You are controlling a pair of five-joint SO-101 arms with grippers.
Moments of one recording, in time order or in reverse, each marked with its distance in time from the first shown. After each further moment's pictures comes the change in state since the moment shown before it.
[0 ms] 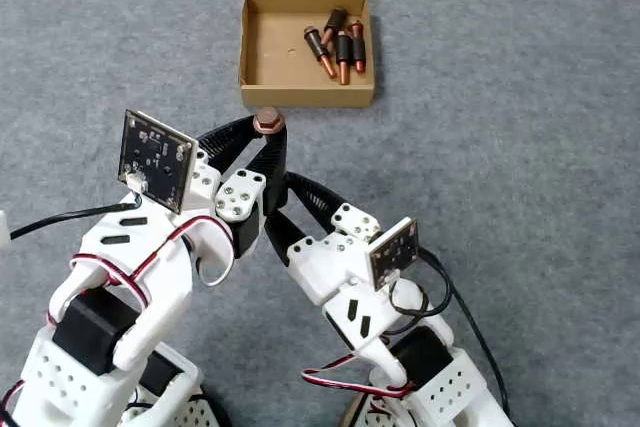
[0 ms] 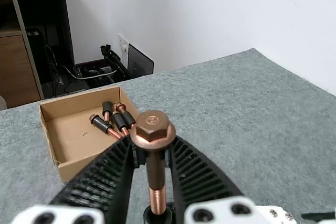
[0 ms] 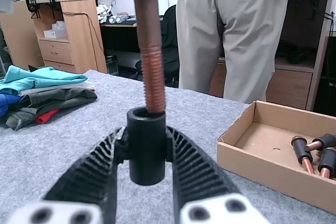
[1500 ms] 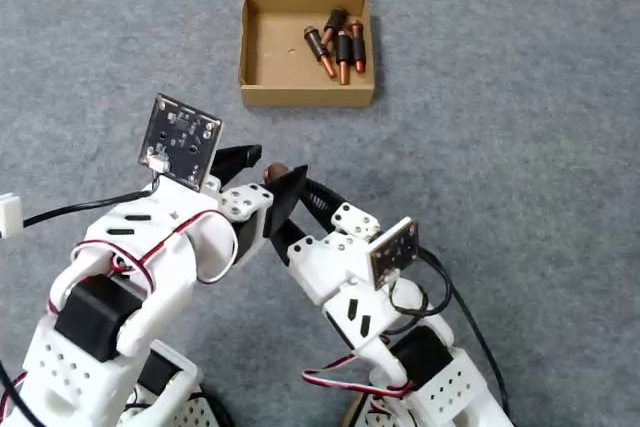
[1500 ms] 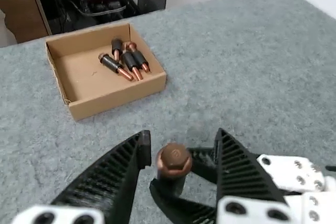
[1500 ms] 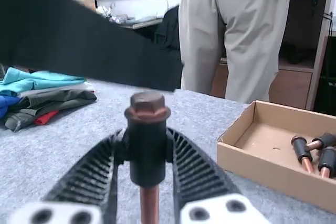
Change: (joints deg) left arm -1.6 3.7 -2.5 13.4 -0.3; right arm 0.1 0.0 0.0 0.1 0.0
